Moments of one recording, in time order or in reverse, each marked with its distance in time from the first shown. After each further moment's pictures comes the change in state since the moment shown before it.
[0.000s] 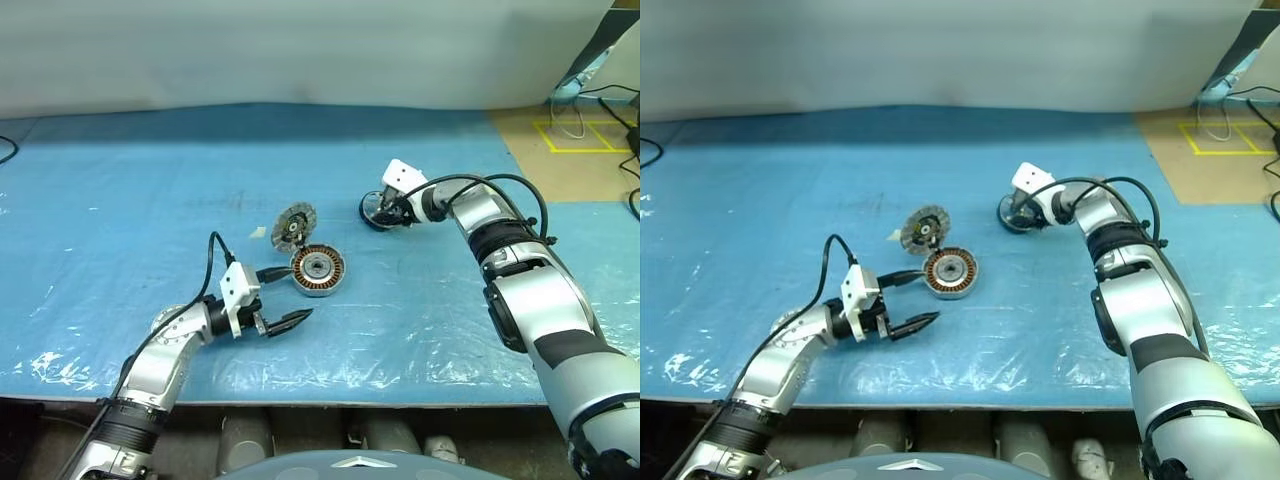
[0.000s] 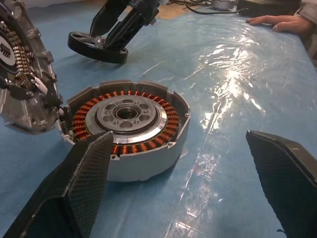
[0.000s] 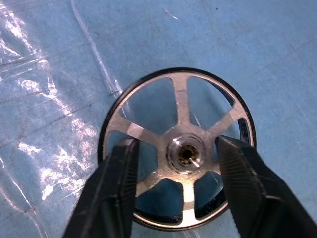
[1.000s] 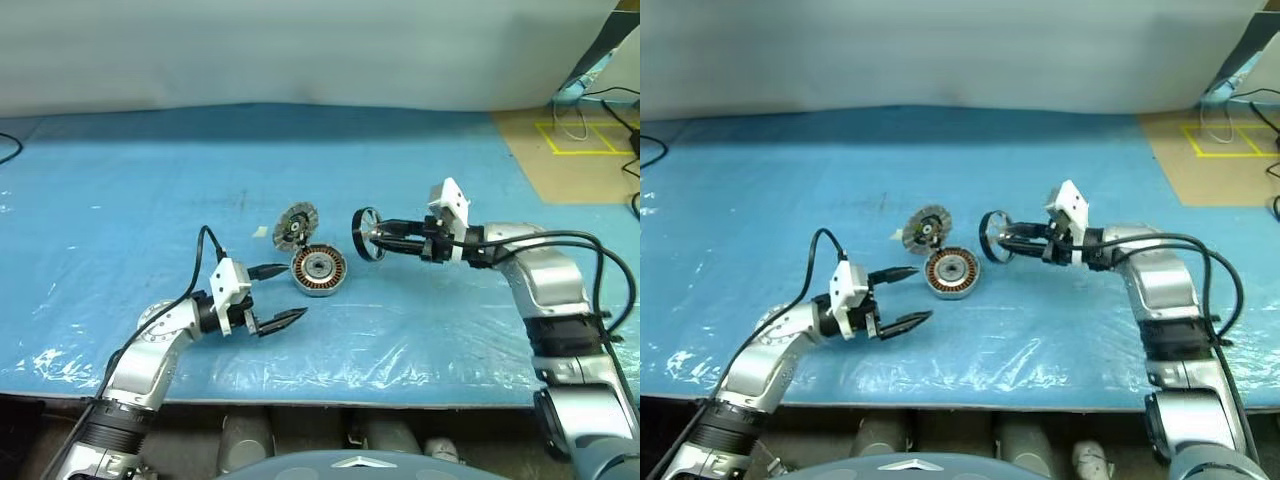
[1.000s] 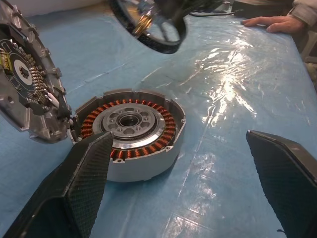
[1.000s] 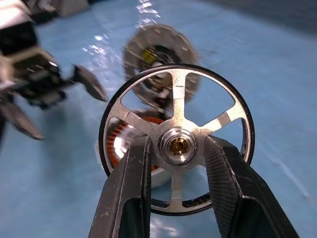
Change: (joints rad) left arm 0.016 0.056 0.032 -0.055 -0.043 0.033 -0.037; right arm 0.676 -0.127 -0.300 -1.250 0.644 0.592 0.220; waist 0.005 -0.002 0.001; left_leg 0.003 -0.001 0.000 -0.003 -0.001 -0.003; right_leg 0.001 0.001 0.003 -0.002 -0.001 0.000
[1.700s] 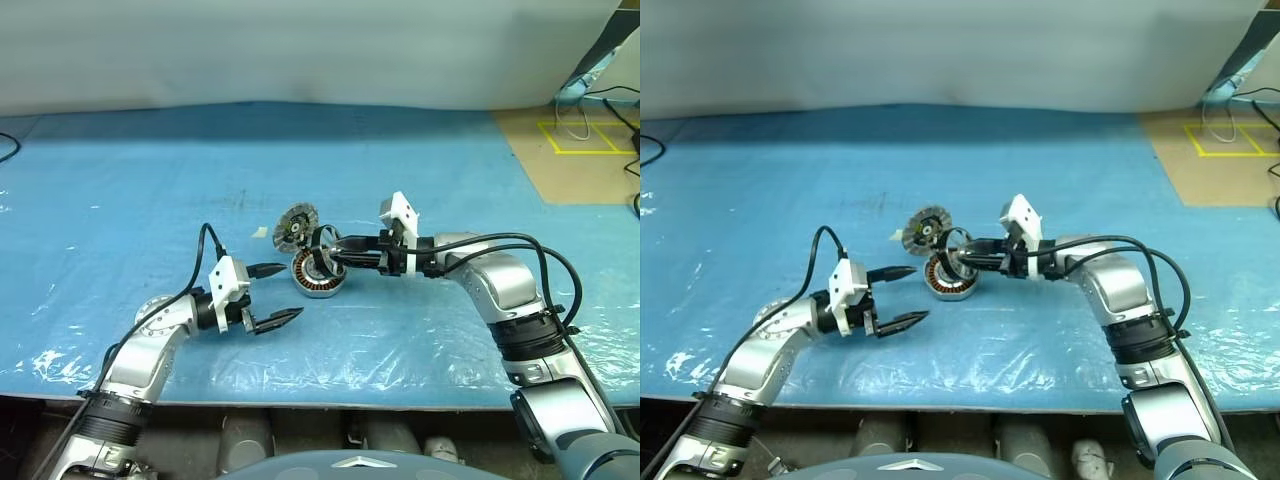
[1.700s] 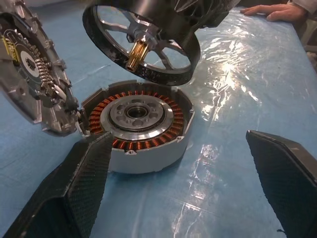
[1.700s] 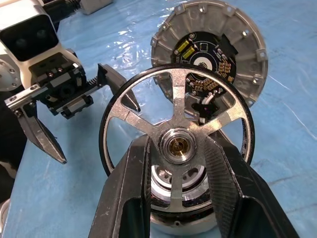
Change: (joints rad) left arm -0.017 0.020 0.000 0.030 0.022 -0.015 -0.013; right arm -0.090 0.073 0.213 0.135 -0.018 -0.061 -0.090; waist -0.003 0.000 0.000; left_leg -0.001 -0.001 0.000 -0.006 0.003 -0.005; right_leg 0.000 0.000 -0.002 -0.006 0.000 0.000
